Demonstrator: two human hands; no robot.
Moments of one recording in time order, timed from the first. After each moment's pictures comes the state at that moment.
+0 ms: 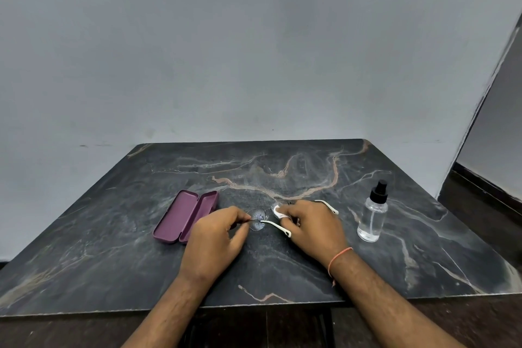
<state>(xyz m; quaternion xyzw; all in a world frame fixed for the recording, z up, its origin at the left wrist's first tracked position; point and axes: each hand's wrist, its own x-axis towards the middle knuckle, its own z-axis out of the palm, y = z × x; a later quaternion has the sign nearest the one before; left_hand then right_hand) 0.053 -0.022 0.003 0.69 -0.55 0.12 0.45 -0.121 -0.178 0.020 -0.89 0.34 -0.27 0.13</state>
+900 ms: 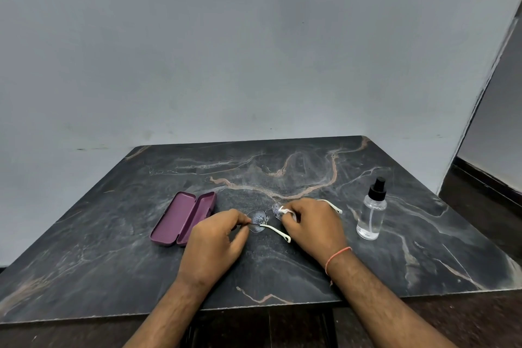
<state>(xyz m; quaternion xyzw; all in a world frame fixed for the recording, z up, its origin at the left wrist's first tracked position) 0.052 -0.023 0.001 0.69 -0.57 0.14 0.42 -0.118 -0.181 0.019 -0.86 0.39 -0.28 0.15</state>
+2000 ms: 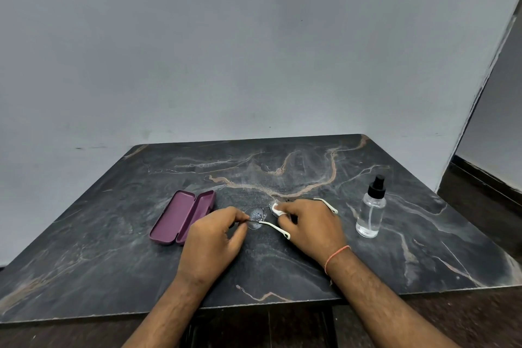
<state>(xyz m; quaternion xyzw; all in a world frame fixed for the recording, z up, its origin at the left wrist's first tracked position) 0.053 -0.022 0.001 0.69 -0.56 0.14 0.44 -0.119 -0.174 0.019 -0.88 0.37 -0.27 0.13</state>
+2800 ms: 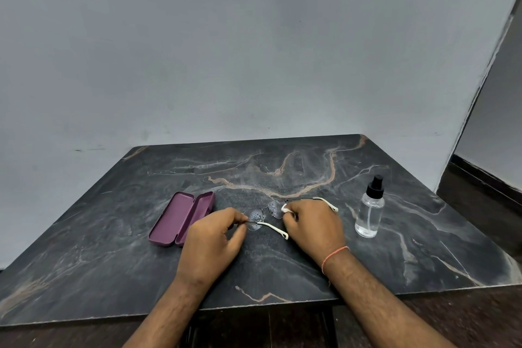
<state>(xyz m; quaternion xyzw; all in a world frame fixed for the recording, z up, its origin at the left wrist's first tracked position) 0.052 -0.021 0.003 0.70 -0.55 0.13 0.44 -0.116 -0.181 0.015 -0.87 0.41 -0.26 0.08</state>
